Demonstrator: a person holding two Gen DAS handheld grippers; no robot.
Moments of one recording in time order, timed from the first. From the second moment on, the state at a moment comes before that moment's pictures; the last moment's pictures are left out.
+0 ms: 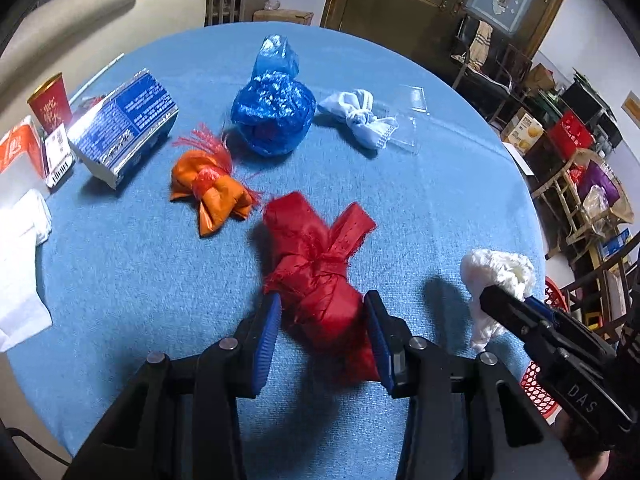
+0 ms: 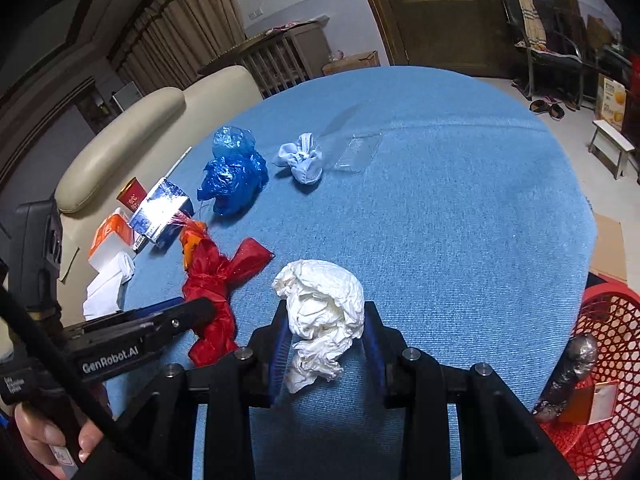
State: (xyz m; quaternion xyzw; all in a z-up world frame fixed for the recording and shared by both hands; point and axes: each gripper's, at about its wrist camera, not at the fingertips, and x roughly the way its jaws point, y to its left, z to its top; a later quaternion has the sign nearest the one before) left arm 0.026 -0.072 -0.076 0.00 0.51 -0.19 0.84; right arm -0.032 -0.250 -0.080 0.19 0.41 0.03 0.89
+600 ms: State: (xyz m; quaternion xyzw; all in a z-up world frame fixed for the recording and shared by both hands) left arm 0.007 -0.055 -0.062 0.01 0.48 -0.18 0.86; right arm -0.034 -0.235 -0.079 0.17 0.40 0.04 0.90
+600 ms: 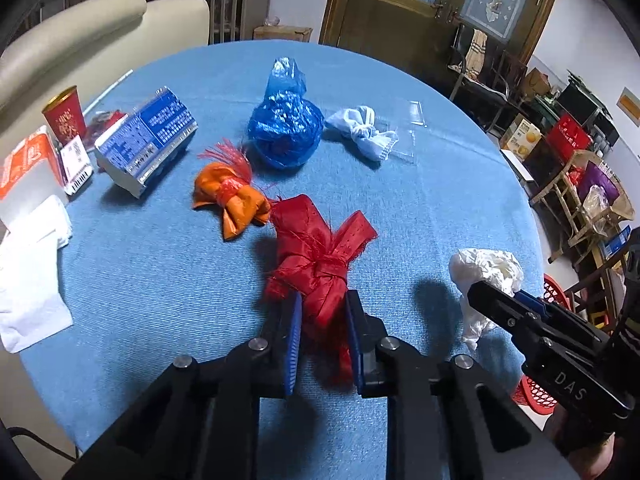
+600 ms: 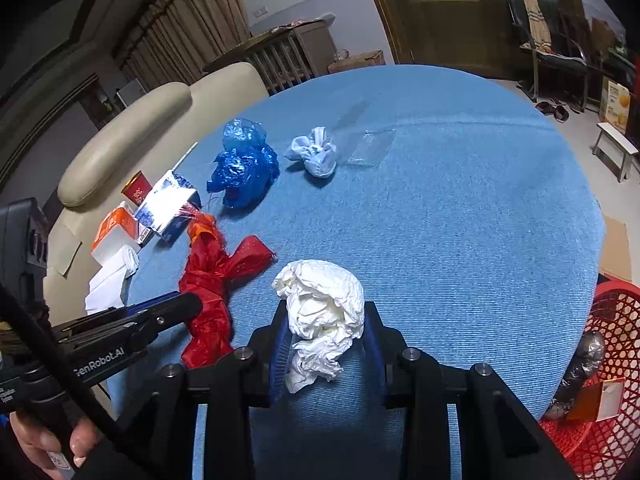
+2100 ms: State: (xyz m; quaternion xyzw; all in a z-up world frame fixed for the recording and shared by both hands) left arm -0.042 -0.069 -0.014 0.10 0.38 -0.15 0.91; right arm -0.059 -0.237 -0.057 0.16 0.38 0.03 0.91
